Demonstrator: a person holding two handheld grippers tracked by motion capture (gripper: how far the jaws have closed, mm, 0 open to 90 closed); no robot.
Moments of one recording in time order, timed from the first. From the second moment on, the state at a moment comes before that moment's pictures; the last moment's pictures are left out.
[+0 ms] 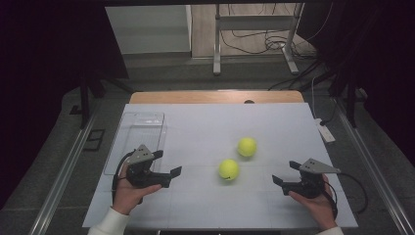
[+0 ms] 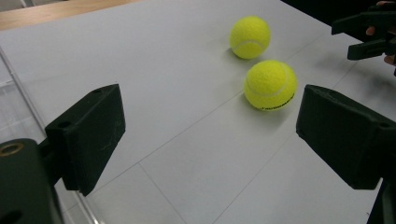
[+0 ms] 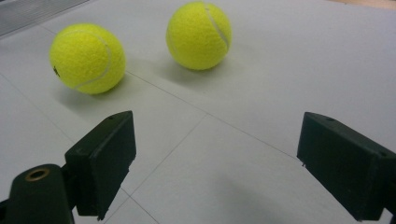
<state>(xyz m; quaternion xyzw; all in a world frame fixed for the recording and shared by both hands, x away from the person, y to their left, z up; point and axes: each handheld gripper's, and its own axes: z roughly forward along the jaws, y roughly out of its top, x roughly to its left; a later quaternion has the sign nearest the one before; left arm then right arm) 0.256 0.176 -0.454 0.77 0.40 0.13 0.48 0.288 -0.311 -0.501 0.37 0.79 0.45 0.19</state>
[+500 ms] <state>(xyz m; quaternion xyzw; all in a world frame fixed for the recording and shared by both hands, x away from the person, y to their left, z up) 0.267 0.157 -0.454 0.78 0.39 0.11 0.47 0.288 -0.310 -0.501 0.37 0.79 0.45 0.19</state>
